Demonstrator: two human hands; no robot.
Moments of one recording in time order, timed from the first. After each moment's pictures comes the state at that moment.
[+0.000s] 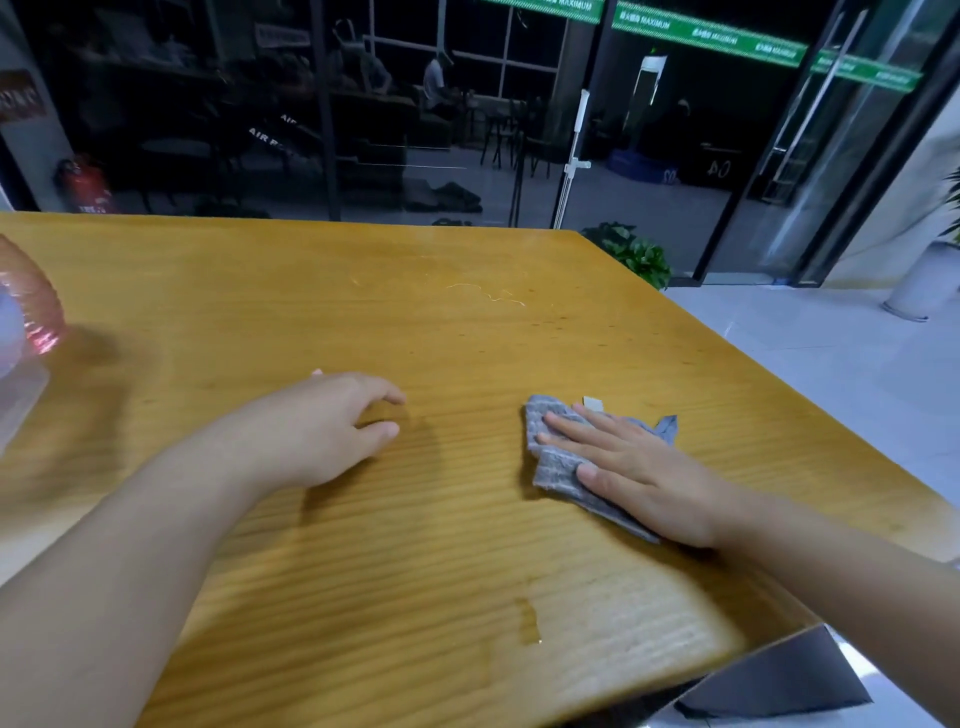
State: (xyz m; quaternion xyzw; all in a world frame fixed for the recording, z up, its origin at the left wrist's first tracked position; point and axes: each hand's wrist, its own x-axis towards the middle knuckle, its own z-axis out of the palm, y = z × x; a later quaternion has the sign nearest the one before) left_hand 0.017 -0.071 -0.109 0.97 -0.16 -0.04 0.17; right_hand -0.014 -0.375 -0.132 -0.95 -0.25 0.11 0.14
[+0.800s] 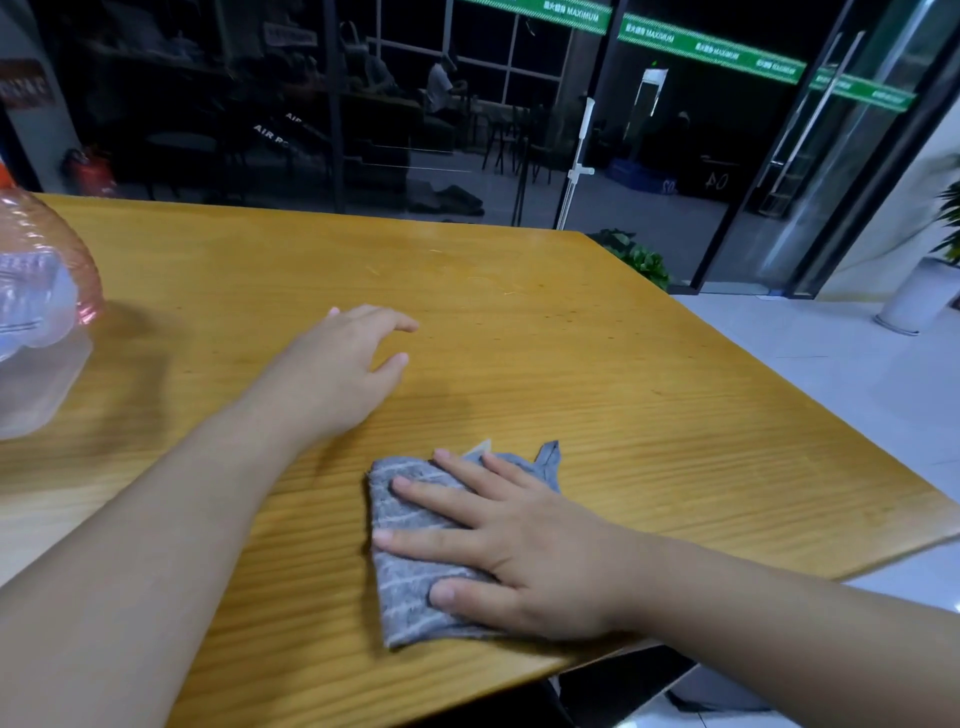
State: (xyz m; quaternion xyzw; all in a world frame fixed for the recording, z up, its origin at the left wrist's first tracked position) left_hand 0.013 -0.061 -0.107 0.94 -0.18 0.15 0.24; right_hand -0.075 -0.258 -0.135 -0.90 -0.42 0.09 0.04
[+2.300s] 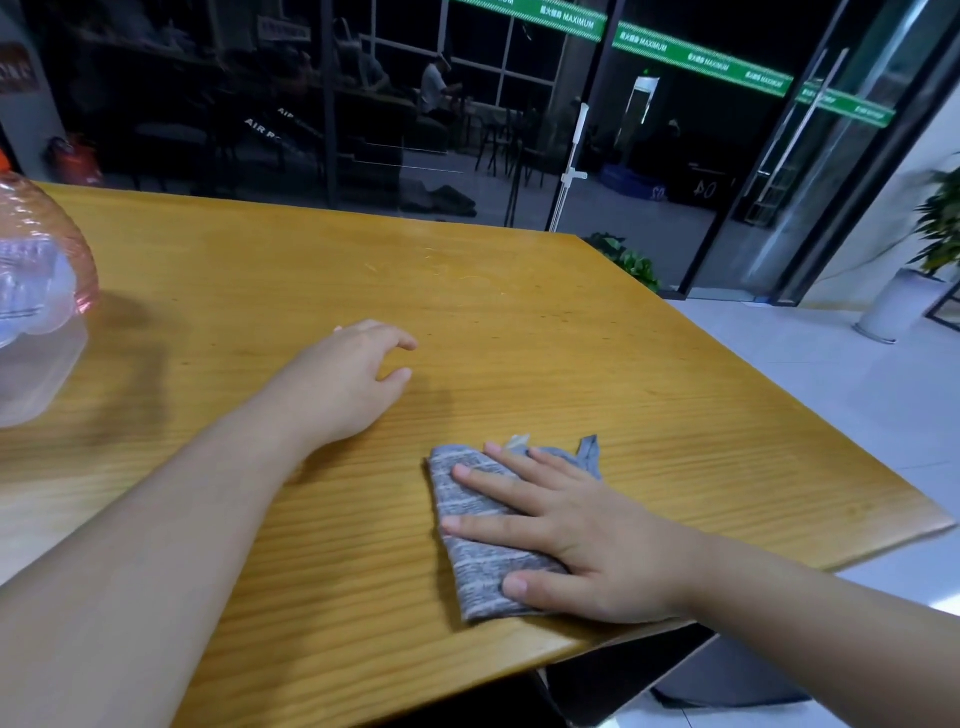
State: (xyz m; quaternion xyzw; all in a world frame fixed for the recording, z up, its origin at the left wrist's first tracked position) left_hand 0.013 -0.061 -0.118 0.96 -0.16 0.09 0.23; right_hand -0.076 -0.296 -0.131 -0.91 -0.41 0.10 0.03
